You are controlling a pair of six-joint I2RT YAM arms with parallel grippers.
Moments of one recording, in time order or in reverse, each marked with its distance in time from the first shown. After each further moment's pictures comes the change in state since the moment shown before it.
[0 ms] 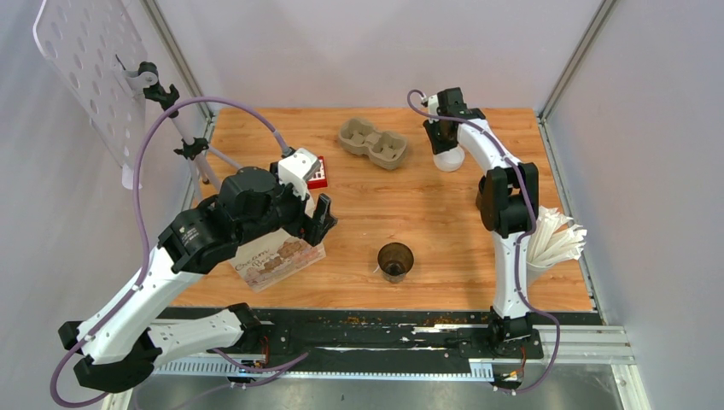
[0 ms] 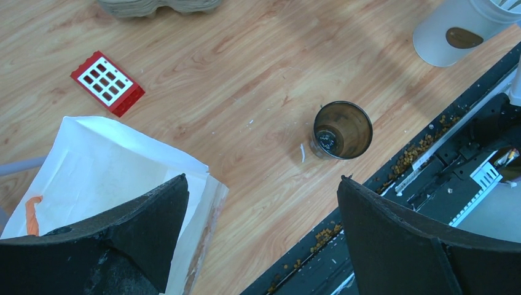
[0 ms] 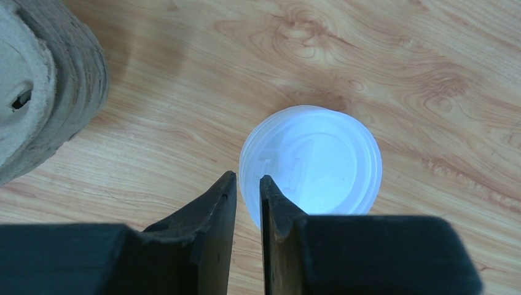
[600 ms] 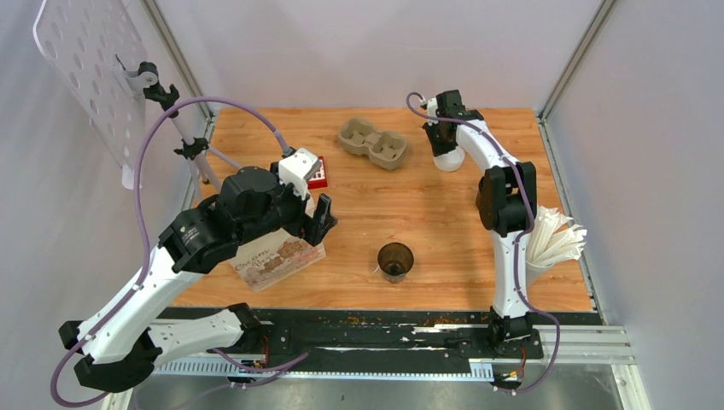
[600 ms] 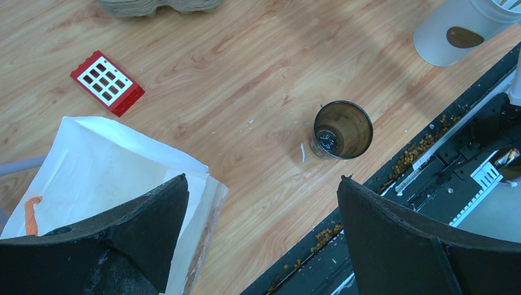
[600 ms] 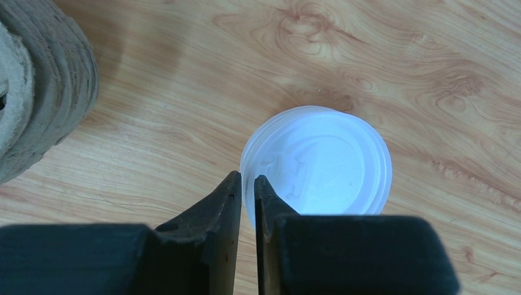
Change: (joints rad) left arm 0.000 0.004 0.000 0.000 0.000 0.000; right arm 0.000 0.025 0.002 -0.001 0.000 0.000
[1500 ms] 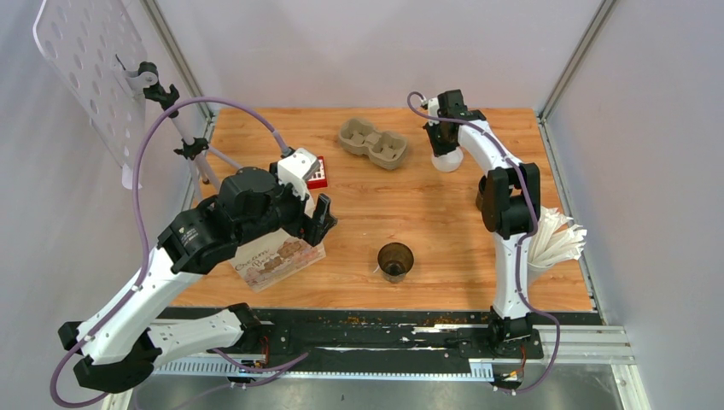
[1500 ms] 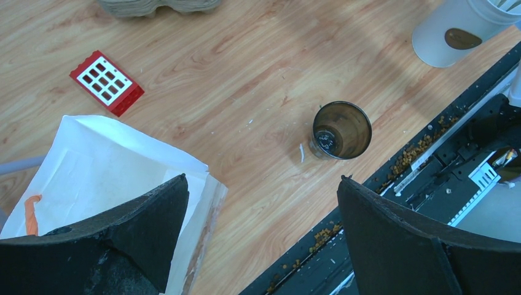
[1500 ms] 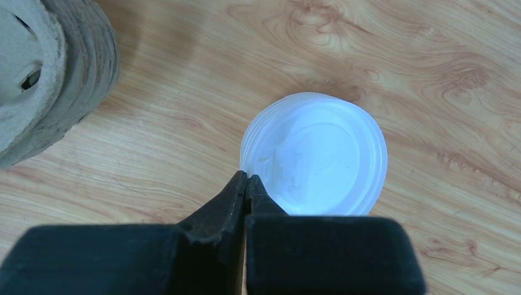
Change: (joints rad) left arm 0.000 -0.003 0.000 0.000 0.000 -0.004; right arm 0.000 -0.042 -0.042 0.001 -0.026 0.000
